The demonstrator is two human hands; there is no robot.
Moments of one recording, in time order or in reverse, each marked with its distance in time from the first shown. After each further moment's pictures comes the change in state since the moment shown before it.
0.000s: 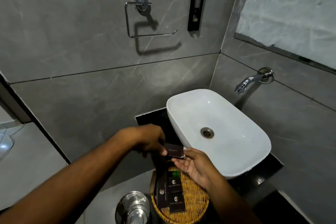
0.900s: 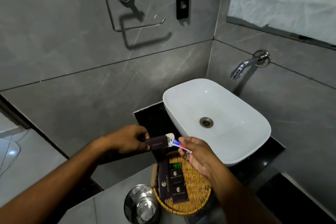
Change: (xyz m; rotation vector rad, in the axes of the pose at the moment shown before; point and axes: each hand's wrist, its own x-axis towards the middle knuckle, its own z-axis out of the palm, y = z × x) left_hand -0.014 -0.044 0.013 -0.041 0.182 0.036; right_hand 0.004 -0.001 -0.007 -0.022 0.015 -0.067
